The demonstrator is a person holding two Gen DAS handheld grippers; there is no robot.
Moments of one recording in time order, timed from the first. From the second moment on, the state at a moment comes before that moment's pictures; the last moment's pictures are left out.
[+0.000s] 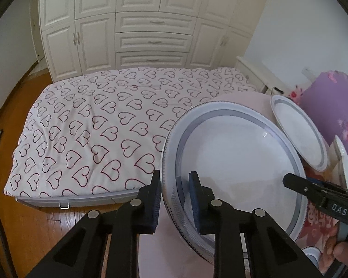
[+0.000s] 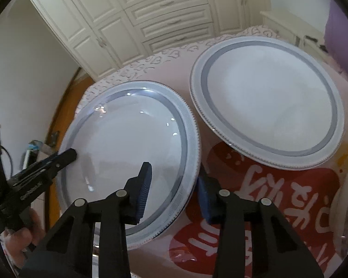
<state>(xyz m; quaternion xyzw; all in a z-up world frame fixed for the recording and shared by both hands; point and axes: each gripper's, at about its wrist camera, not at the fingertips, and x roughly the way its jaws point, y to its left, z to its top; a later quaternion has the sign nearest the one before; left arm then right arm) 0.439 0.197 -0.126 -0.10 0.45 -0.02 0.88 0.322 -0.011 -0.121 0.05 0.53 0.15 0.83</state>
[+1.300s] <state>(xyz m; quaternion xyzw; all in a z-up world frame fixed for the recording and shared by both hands) 0.314 0.168 -0.076 -0.12 0.38 -0.01 0.92 0.278 -0.010 -0.074 0.02 0.47 0.18 0.86</state>
